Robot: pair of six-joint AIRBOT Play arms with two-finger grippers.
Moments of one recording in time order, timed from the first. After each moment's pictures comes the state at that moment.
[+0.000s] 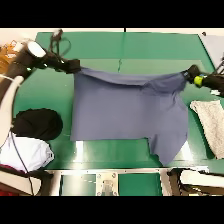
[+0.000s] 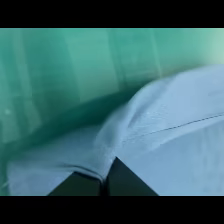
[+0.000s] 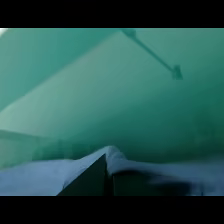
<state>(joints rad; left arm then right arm) -0.11 -1.68 1.59 0.99 -0.91 -1.35 -0.42 -1.46 1.11 -0.45 0.74 1.02</state>
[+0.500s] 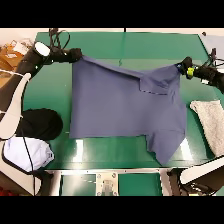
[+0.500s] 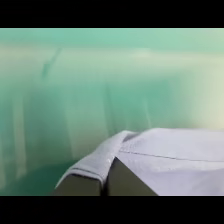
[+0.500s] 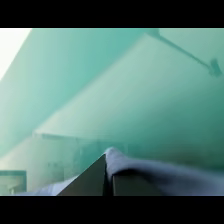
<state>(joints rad) -0.12 -1.78 1.74 0.92 -0.68 -1.33 -0.40 -1.80 1.52 -0.34 0.82 1.06</state>
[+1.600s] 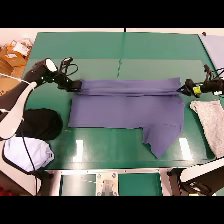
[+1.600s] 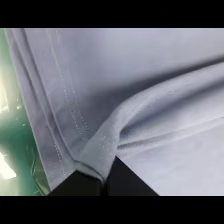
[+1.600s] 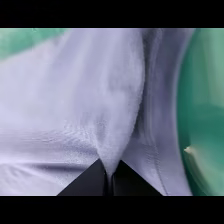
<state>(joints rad) -0.12 -1.78 1.50 1.19 -1.04 -1.37 -0.52 -1.80 1.45 -0.89 1.18 1.19</state>
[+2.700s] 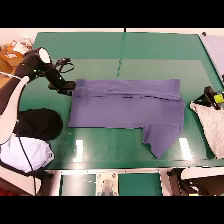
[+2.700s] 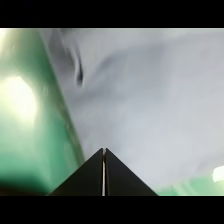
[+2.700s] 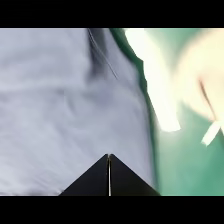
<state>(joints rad) -0.11 -1.69 1.59 1.32 -1.48 -1.45 -0.71 -1.55 1.32 -1.10 1.46 1.37</state>
